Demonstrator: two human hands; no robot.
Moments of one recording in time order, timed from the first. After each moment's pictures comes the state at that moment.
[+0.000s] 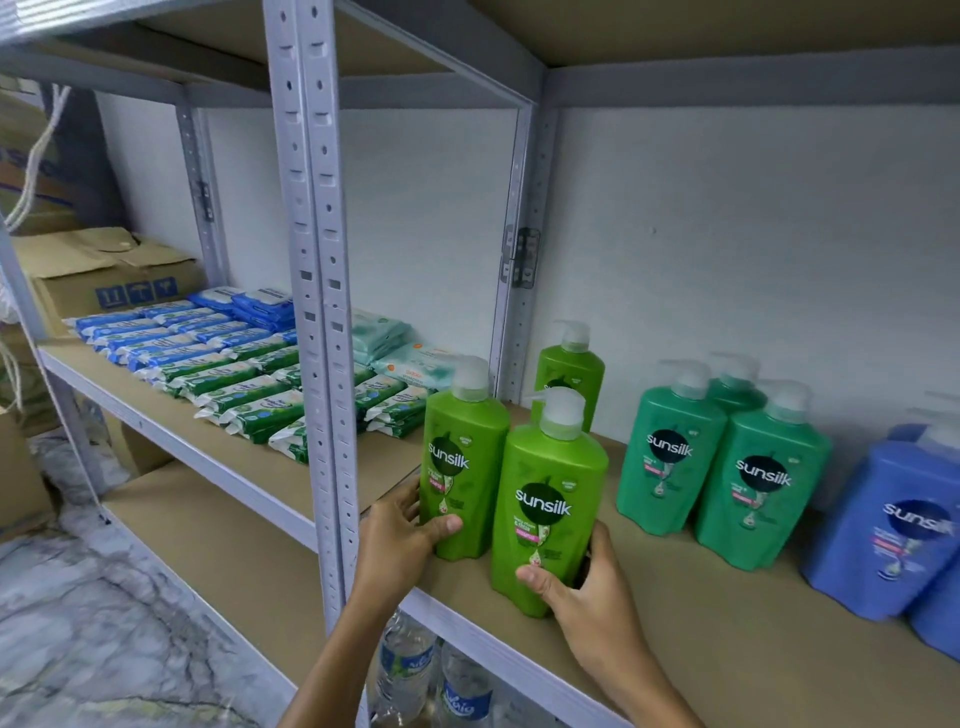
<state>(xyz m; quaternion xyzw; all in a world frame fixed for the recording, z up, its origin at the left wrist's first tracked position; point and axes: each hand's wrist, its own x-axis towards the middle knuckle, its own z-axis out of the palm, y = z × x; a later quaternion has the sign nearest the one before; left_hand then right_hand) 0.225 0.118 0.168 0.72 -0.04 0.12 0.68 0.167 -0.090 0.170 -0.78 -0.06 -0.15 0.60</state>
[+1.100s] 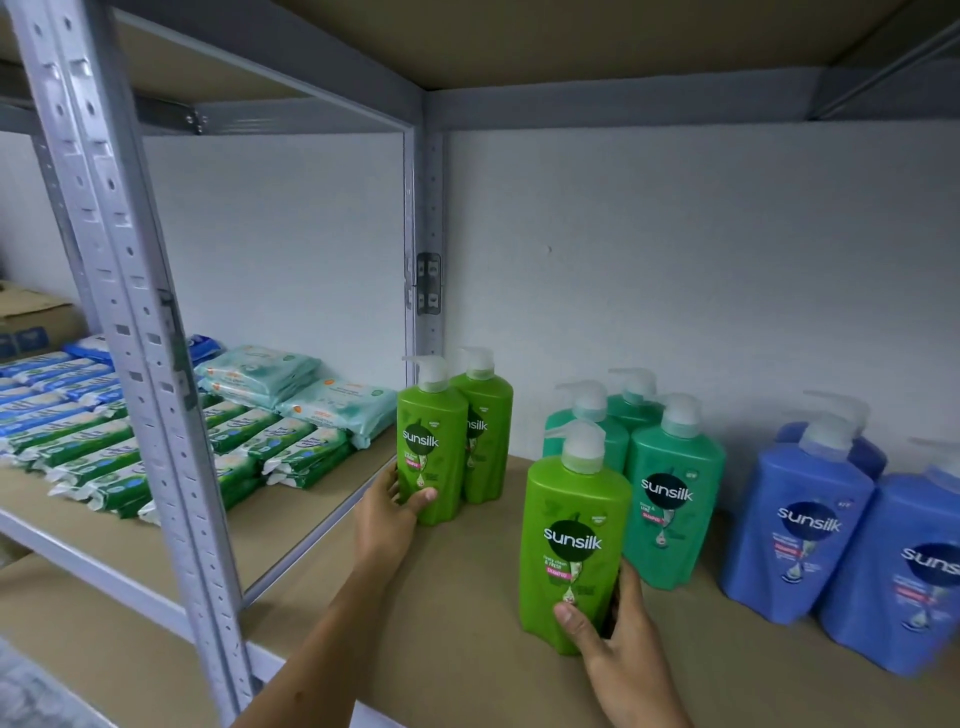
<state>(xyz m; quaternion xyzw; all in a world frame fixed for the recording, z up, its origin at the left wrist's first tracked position) 0.342 0.033 0.166 0.73 -0.02 0.13 0.67 0.177 -0.192 0.148 -0.76 -0.01 -0.22 0.61</state>
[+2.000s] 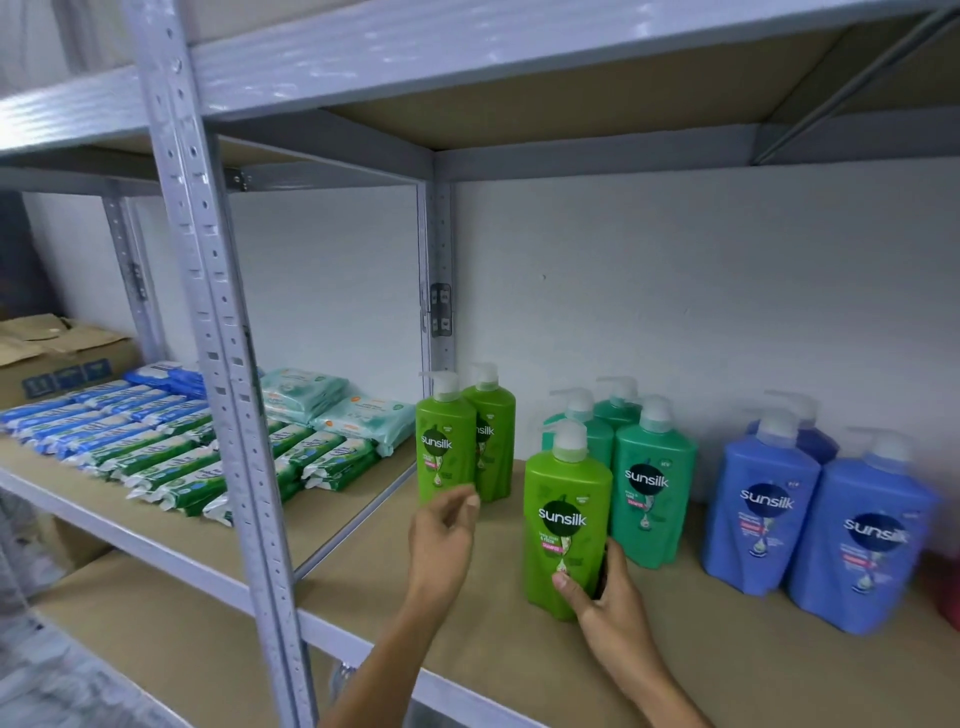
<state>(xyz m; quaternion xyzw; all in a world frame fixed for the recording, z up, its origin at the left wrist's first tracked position) 0.224 -0.007 0.214 0.71 -0.05 0.16 0.69 0.172 -0.191 0.153 -0.77 0.02 -0.21 0.60</state>
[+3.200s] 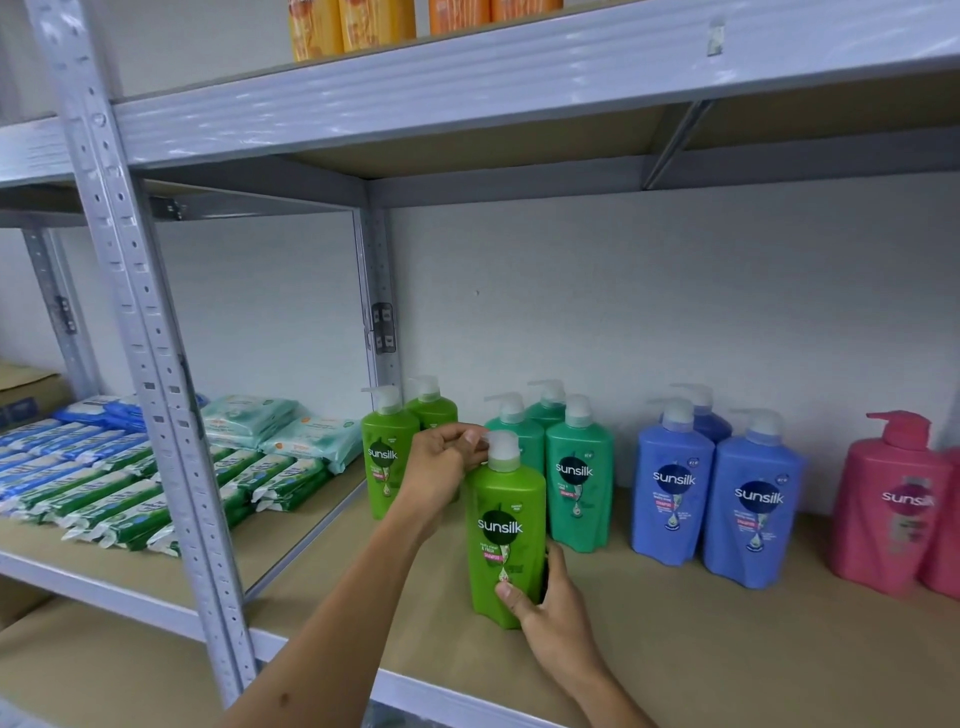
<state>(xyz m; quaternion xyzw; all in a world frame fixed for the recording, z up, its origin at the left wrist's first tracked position) 0.209 -0.060 0.316 0.65 -0.16 0.02 0.74 0.140 -0.188 0.159 -0.77 0.02 -0.21 0.60</state>
